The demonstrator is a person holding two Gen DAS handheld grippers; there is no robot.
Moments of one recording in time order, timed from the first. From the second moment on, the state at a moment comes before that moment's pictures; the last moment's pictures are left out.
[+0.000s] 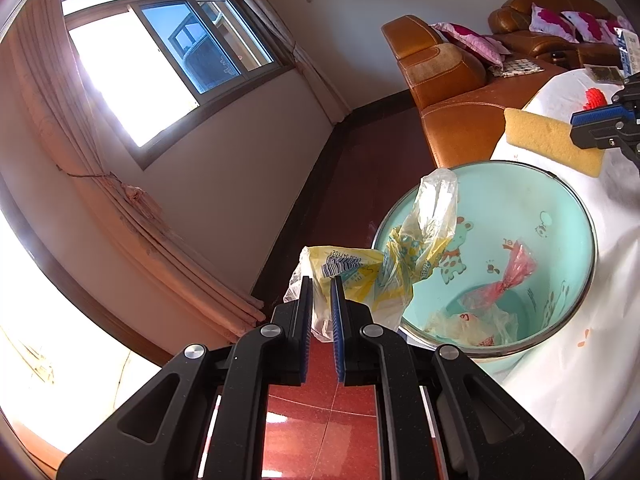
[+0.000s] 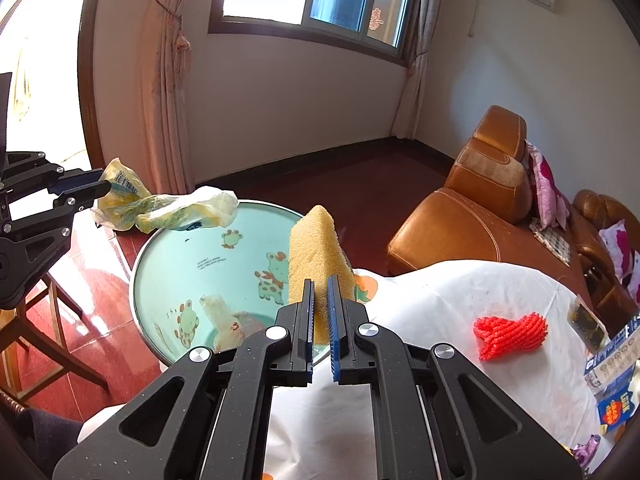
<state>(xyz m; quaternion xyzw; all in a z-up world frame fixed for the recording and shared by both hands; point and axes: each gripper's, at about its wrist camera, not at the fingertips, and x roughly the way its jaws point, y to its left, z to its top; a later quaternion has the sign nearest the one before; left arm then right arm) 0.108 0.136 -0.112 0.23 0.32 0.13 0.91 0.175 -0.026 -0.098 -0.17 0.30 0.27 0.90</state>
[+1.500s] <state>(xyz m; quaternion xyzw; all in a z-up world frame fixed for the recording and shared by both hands) 0.113 -0.010 -0.112 0.24 0.30 -0.03 0.92 0.039 -0.345 -0.101 0.05 0.30 -0.07 0.95</state>
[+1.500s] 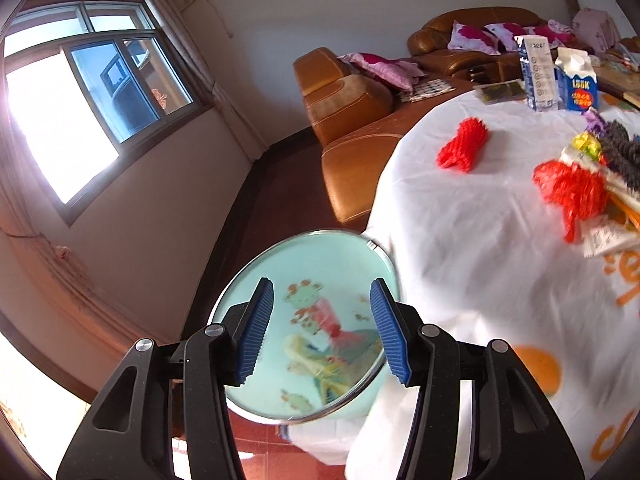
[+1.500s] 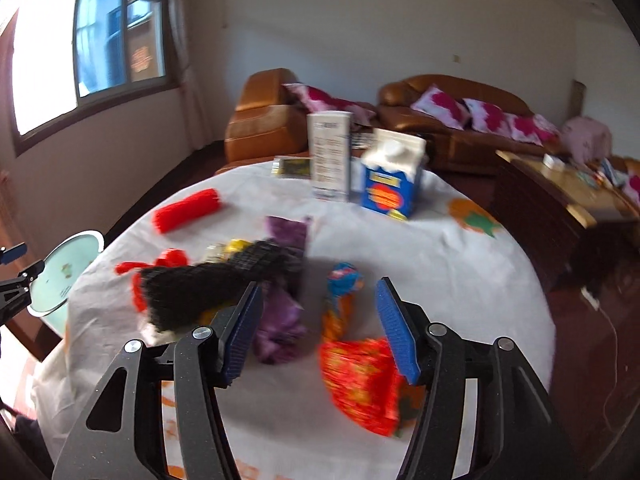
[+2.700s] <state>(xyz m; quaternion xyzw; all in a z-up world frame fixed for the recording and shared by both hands) 0.279 -0.163 -0.155 0.13 0.43 -0.07 0.89 0.029 -0.447 -0.137 0.13 0.31 -0.18 0.92</state>
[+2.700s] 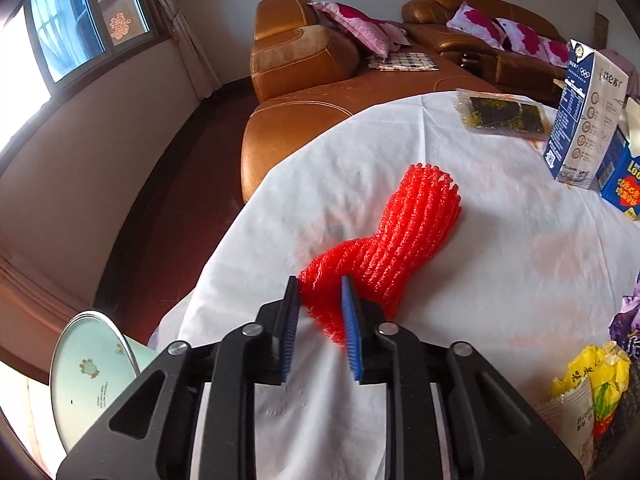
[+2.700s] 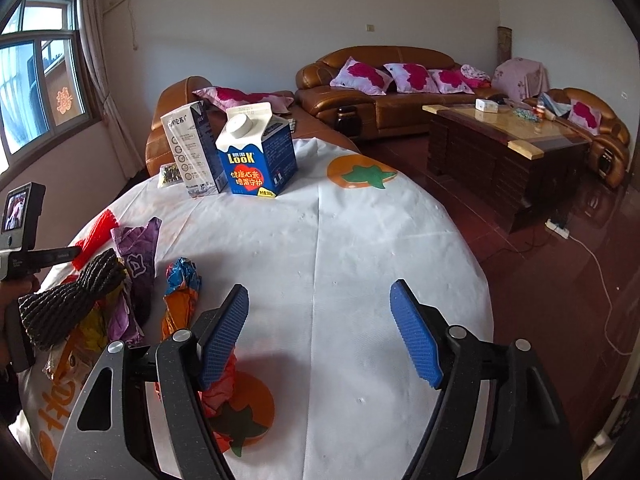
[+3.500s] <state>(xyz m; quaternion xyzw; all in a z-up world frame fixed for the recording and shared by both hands) 0.146 -0.035 -0.086 0.15 0.35 -0.11 0.92 0.011 -0.423 -0.117 0.12 0.29 -0.18 0.93</state>
